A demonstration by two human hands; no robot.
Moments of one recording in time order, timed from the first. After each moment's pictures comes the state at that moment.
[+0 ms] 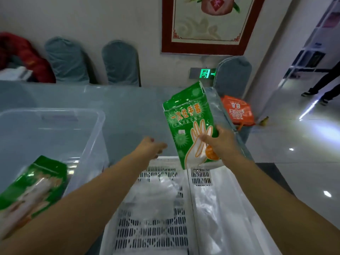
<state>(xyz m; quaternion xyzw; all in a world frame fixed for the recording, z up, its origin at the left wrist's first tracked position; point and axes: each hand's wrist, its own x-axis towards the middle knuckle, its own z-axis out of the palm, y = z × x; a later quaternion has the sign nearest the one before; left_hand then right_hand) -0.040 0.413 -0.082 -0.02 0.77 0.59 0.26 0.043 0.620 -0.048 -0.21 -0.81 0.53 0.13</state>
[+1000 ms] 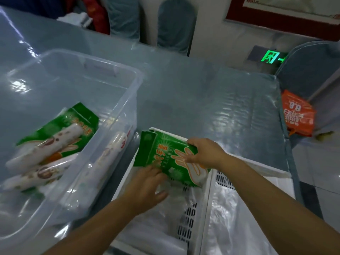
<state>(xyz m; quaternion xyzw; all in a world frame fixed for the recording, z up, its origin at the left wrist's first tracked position) 0.075 0.334 -0.188 0.26 0.95 0.18 -0.01 -0.021 0.553 -0.133 0.15 -0.96 0.18 -0.17</state>
